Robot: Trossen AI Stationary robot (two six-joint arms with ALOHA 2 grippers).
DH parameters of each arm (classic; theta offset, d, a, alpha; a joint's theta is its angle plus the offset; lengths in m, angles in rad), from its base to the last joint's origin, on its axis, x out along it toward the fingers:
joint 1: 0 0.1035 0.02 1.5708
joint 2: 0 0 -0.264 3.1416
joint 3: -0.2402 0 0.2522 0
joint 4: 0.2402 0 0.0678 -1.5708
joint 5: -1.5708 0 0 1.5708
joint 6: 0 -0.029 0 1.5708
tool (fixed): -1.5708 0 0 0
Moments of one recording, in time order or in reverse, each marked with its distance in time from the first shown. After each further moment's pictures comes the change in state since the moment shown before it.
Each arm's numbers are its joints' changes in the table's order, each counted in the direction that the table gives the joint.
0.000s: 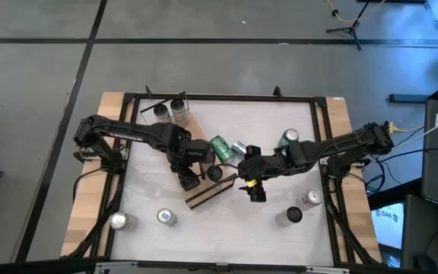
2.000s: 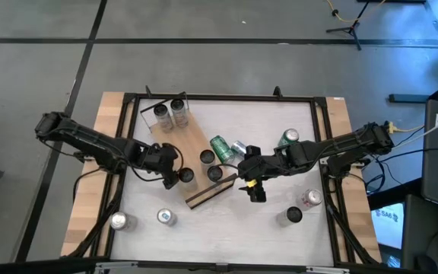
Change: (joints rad) left arm -0.135 0.519 0.850 -0.631 -0.461 0.138; right arm 0.000 0.000 0.000 -0.004 -0.005 0.000
